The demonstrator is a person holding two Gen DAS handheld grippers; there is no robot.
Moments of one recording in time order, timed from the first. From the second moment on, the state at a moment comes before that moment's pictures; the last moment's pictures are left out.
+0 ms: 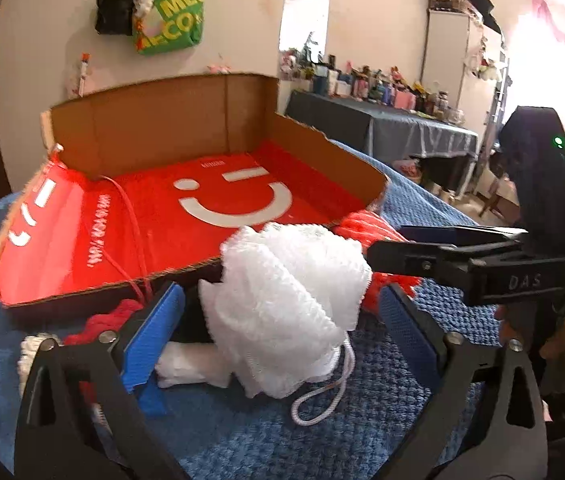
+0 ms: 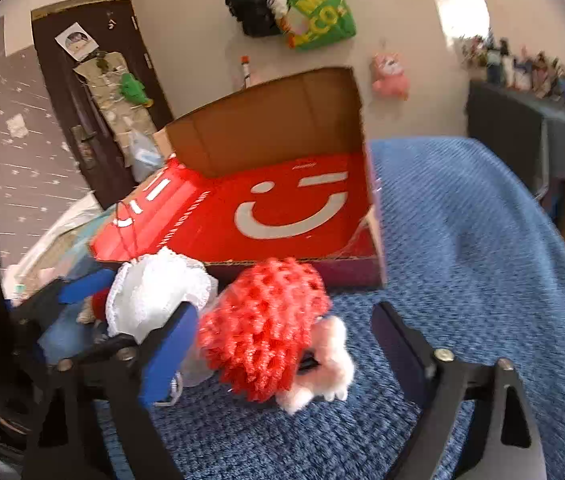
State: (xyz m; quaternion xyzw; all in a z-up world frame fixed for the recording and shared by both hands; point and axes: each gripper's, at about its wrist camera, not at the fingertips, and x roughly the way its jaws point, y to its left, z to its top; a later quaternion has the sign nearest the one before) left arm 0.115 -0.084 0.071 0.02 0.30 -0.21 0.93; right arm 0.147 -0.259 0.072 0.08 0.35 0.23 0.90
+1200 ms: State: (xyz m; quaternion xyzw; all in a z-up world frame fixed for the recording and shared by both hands) left arm 0.101 -0.037 0.111 0.00 0.26 -0.21 0.94; right arm 0.118 -0.239 0.113 0.08 0.30 0.27 0.91
